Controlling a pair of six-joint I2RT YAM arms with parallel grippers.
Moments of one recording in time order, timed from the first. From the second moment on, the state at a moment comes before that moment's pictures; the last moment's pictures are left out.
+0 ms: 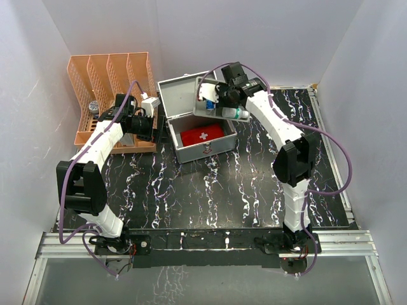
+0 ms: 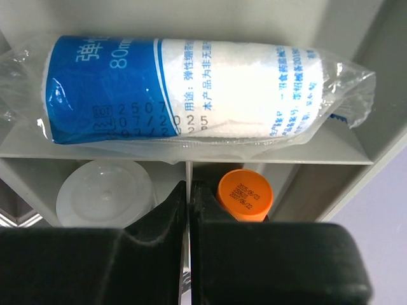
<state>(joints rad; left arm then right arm) -0.11 1.63 1.32 -0.69 0.64 0.11 0.45 2.08 2.13 -0.88 -0.08 -1.15</state>
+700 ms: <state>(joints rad) -0.11 1.67 1.32 -0.72 0.64 0.11 0.29 1.82 1.69 -0.84 0.10 -0.86</state>
